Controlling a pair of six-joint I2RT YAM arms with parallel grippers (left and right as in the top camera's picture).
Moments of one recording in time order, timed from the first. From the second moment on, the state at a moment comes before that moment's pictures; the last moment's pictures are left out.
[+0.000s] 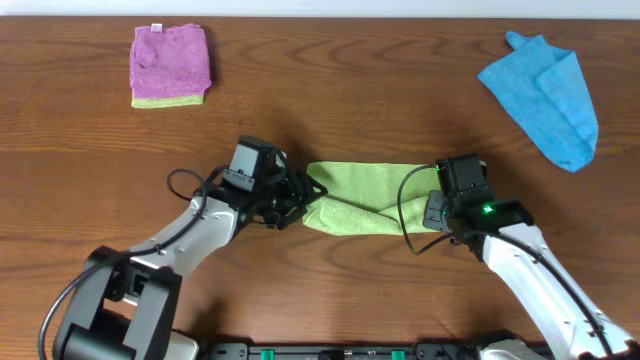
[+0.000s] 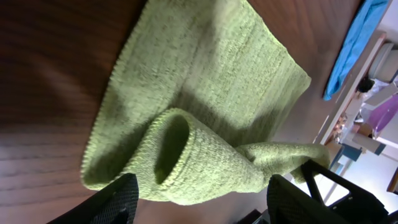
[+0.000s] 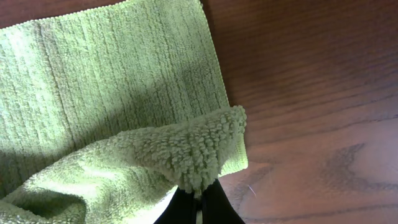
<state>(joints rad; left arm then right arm) -0.39 1.60 0.75 -0.14 0.63 -1.03 0.26 1.30 0.74 -0.67 0.20 0.49</state>
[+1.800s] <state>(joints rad) -0.54 1.70 0.75 0.00 0.62 -1.08 0.26 1.30 0.74 -0.68 0.17 0.49</state>
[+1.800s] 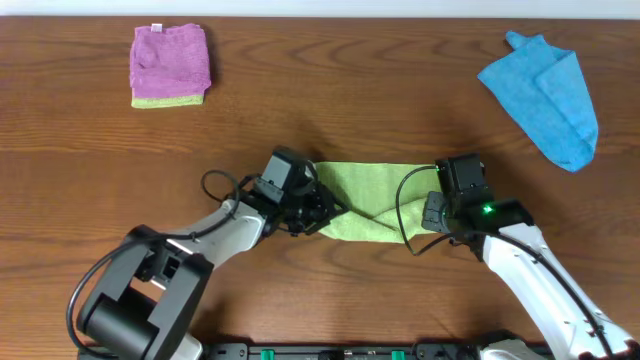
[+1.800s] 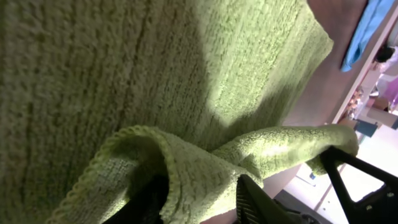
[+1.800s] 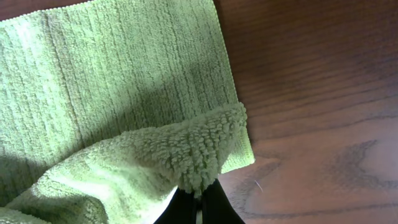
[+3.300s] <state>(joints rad) -0.41 1.68 0.77 0.18 0.63 -1.09 0.26 1.30 0.74 -0.51 0.19 0.49</state>
